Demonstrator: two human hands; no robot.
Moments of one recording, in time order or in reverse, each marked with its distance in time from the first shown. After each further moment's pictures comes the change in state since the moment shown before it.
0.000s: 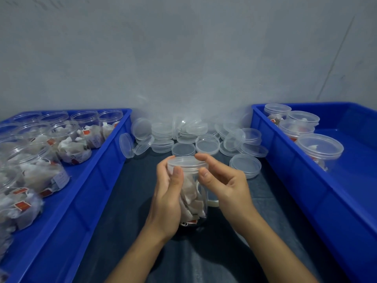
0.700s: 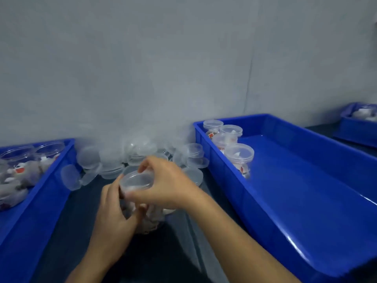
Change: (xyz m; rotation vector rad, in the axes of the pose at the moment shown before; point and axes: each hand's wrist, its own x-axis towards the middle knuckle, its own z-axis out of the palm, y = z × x) left_hand 0.000 0.022 -0.001 0.551 -0.060 0.134; right_hand 0.031 -0.077 -0.009 -0.867 -0.158 0.115
